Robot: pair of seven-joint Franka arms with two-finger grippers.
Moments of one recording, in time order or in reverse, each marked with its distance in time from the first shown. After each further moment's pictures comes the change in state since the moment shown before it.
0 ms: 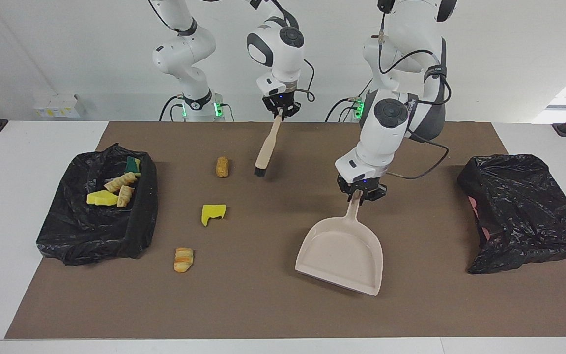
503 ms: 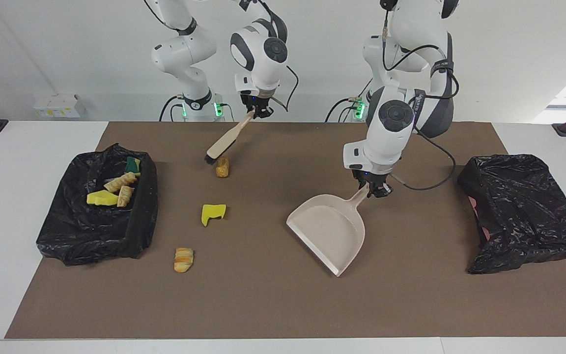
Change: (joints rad) left arm 0.003 -0.031 -0.003 -0.048 0.044 -0.072 0.478; right arm -0.144 -0.030 0.000 -0.046 -0.011 -0.171 0.147
